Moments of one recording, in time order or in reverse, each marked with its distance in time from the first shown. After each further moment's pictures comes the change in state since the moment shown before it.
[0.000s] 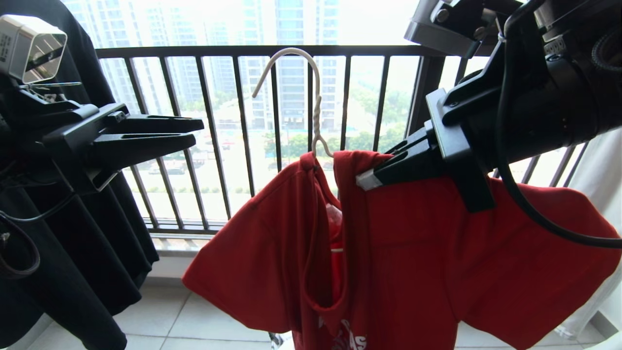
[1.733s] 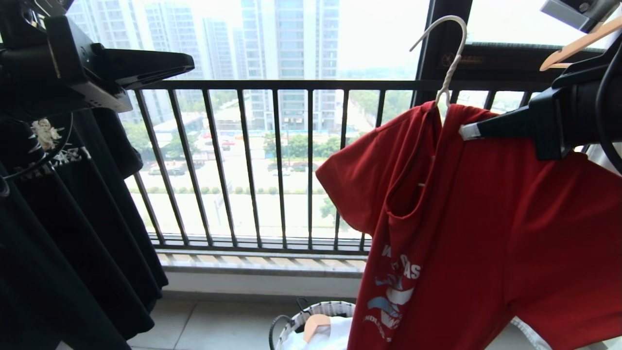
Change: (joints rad) left arm -0.025 0.011 -0.360 0.522 0.214 -0.242; right arm -0.276 -0.249 0.331 -0.269 -0.247 0.322
